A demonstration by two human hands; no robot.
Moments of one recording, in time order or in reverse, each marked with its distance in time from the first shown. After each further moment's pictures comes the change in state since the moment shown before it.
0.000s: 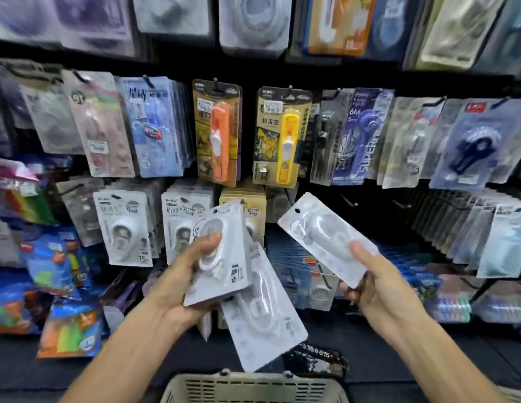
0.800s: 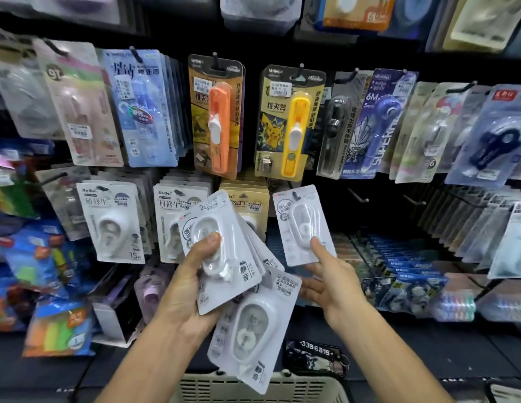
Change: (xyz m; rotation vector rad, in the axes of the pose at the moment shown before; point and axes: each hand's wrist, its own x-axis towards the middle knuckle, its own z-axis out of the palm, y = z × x) left_hand 0.020 -0.020 -0.004 -0.154 -0.089 0.096; right_hand 0.030 0.037 0.065 -0.091 0.196 0.168
